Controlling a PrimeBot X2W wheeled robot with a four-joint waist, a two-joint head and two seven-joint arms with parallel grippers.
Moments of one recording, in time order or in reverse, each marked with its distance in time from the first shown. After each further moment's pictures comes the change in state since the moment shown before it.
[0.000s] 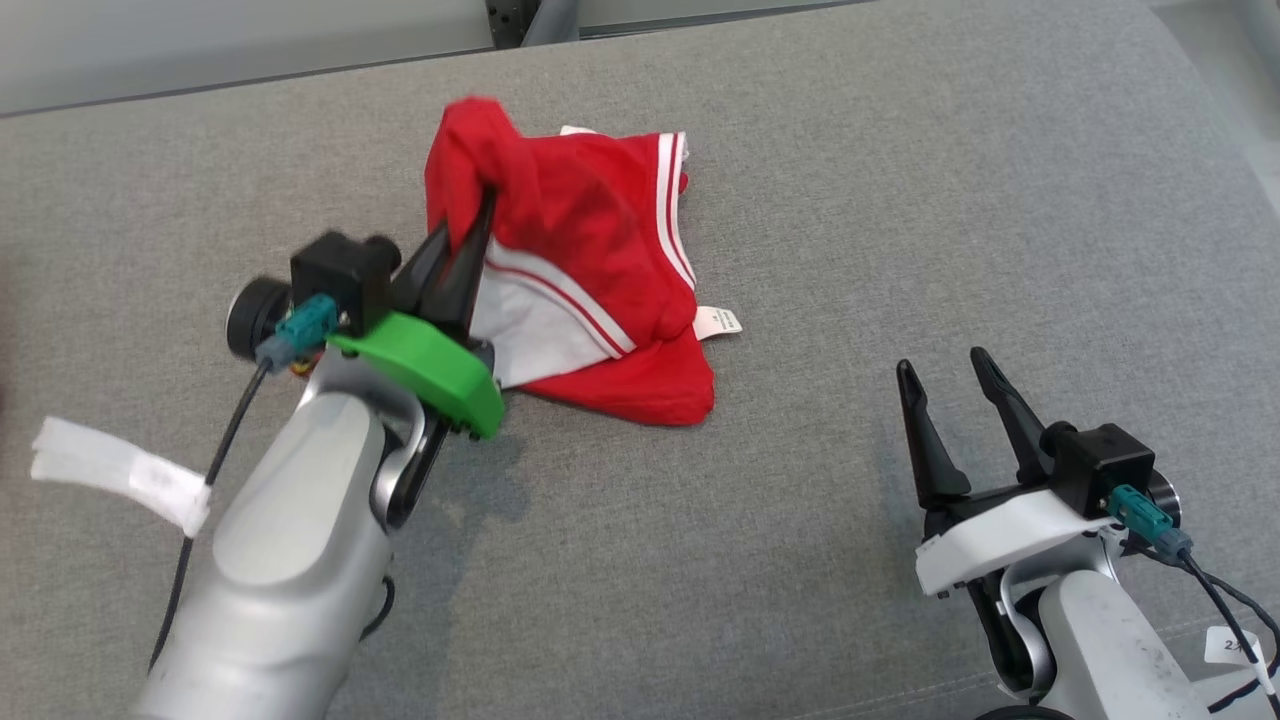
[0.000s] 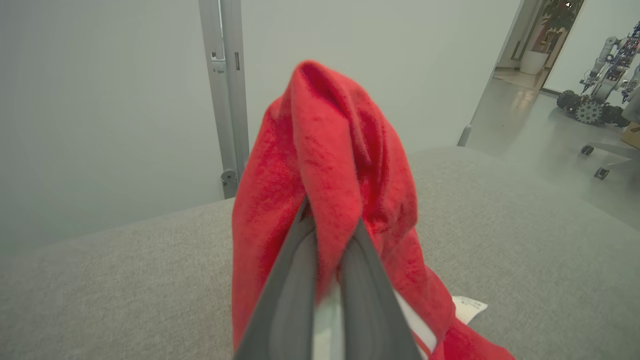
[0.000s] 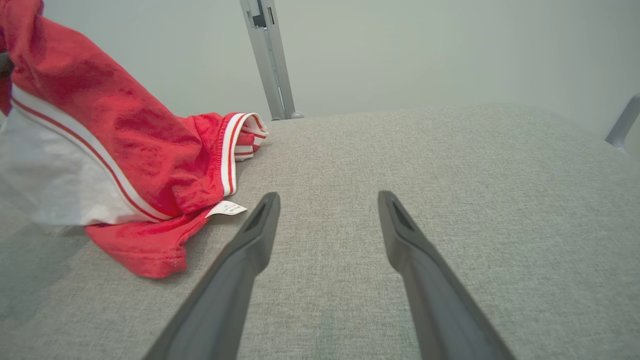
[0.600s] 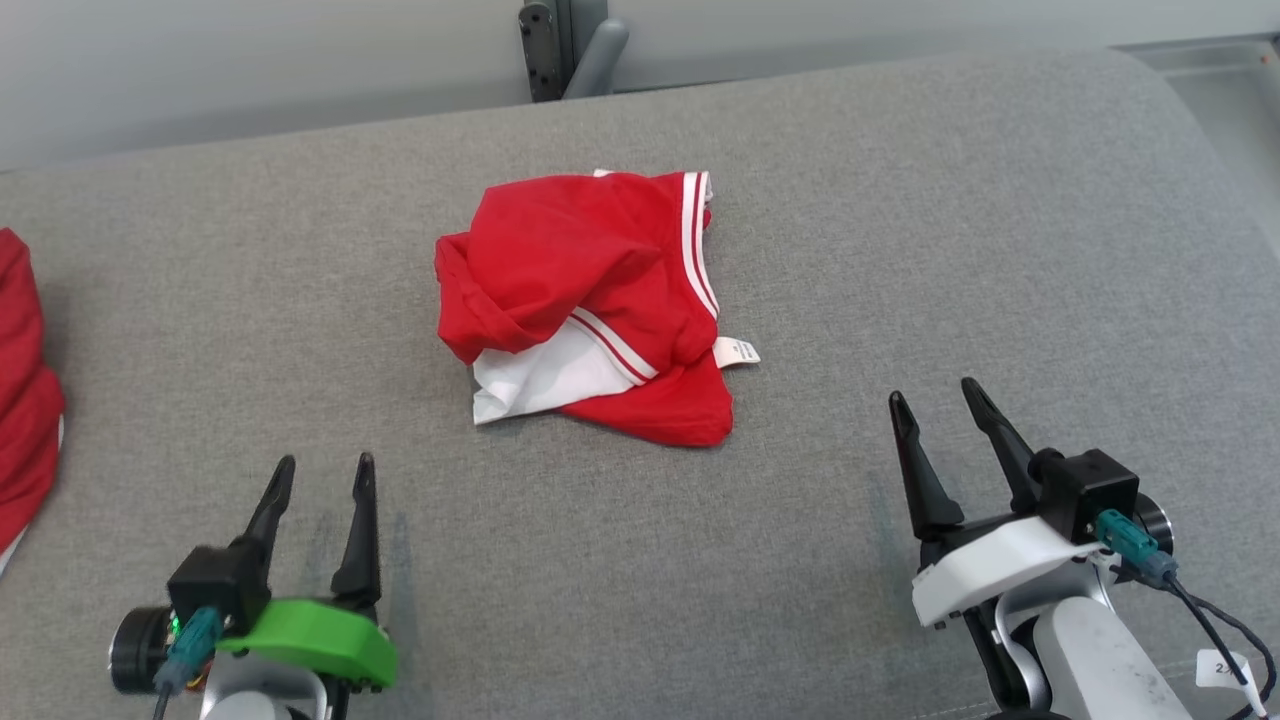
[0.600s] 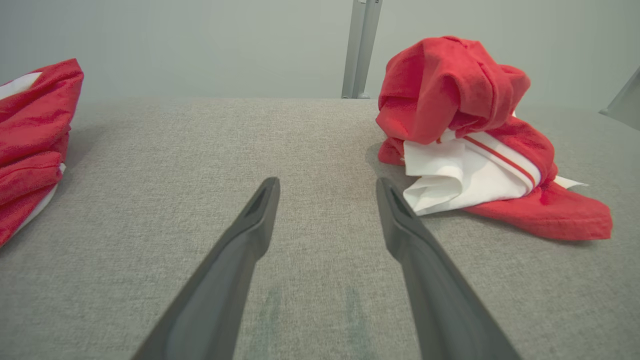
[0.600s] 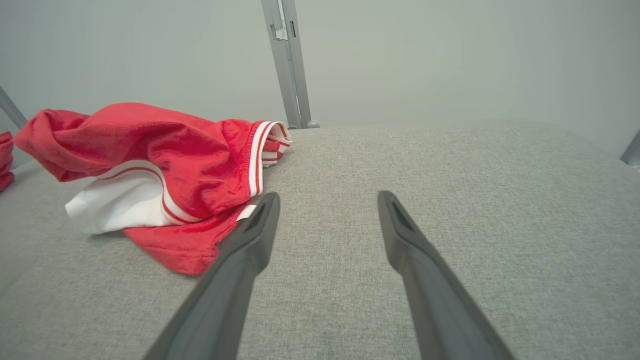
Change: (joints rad) left arm 0.581 -0.059 0.456 -0.258 0.262 0.030 -0.001; right arm 0.031 0.001 0.007 0.014 -0.017 0.000 0.000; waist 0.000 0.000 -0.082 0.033
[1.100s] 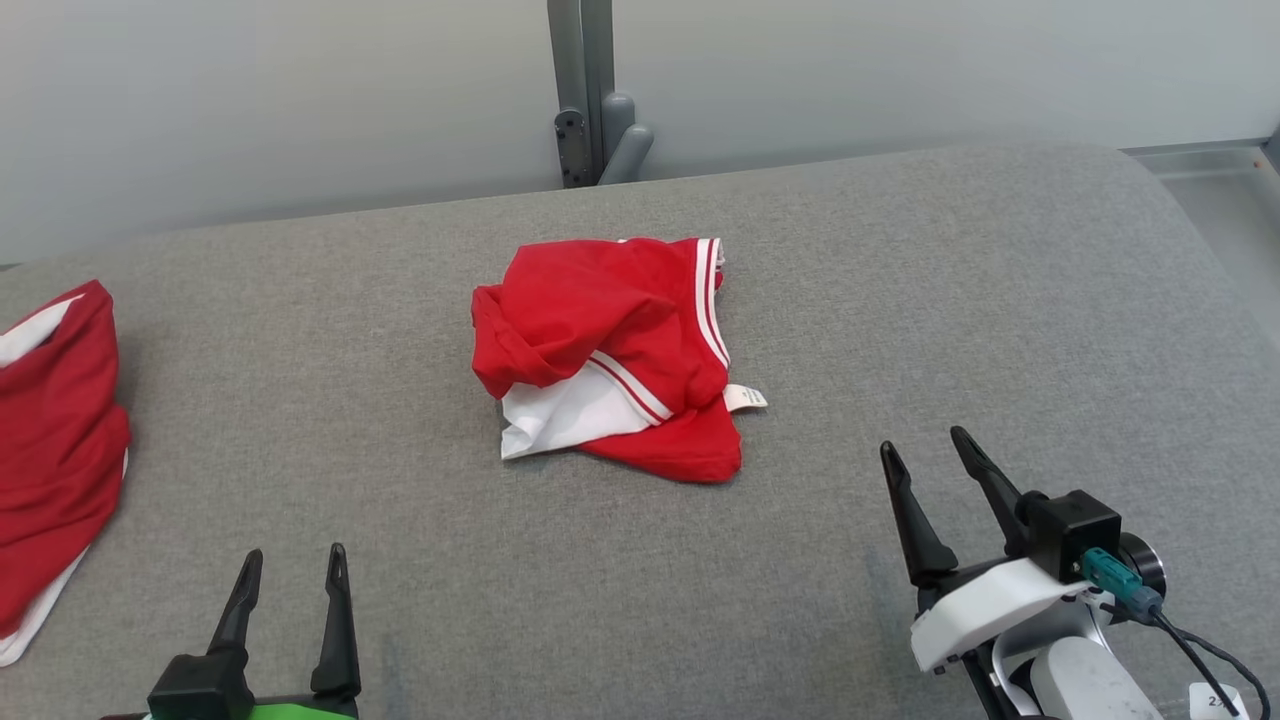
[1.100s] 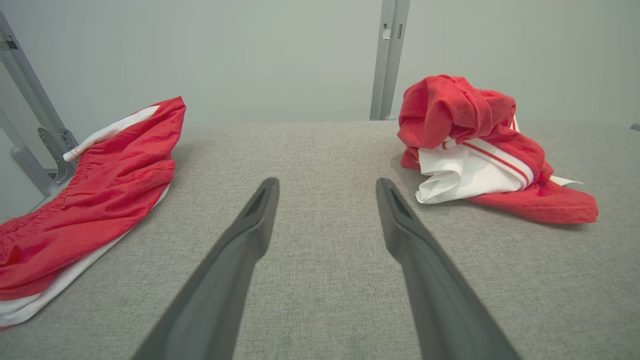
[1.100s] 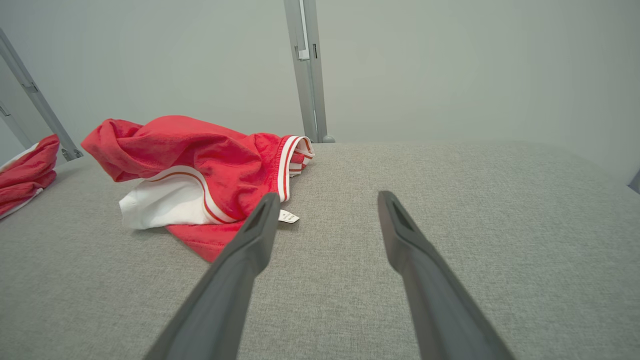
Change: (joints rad) left arm 0.232 -0.056 0.118 -0.179 0.116 -0.009 0.000; right arm 0.057 -0.013 0.033 0.017 0.000 0.000 0.000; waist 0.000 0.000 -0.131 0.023
